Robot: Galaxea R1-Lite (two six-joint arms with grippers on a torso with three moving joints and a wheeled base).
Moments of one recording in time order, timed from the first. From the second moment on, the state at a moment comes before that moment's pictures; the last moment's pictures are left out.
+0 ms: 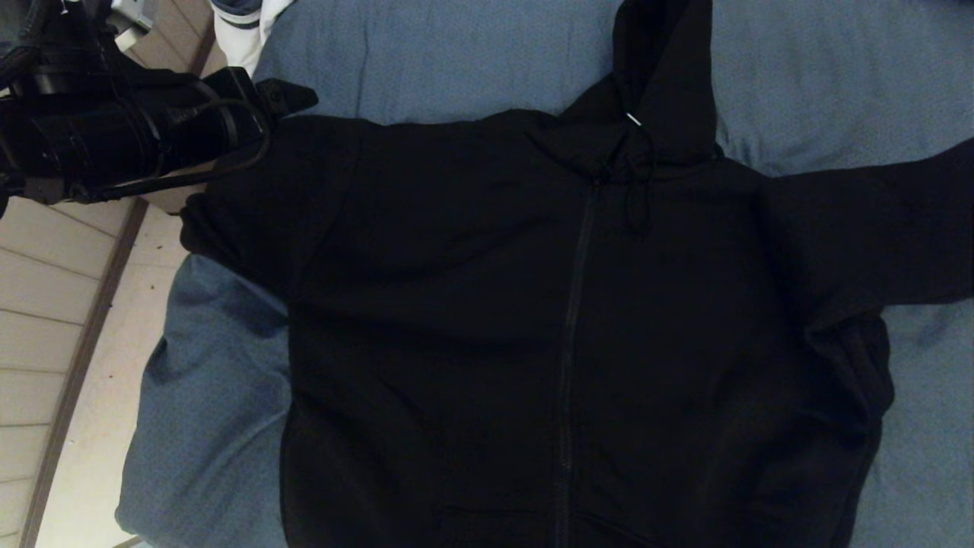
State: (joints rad) left arm -0.30 1.59 -1.39 -0.23 0.02 -0.30; right arm -0.65 1.38 -1.49 0.26 0.08 -0.33
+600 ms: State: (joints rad) left arm -0.30 1.59 -1.39 -0.23 0.02 -0.30; right arm -1.00 1.62 -1.53 0.05 0.18 -0.34
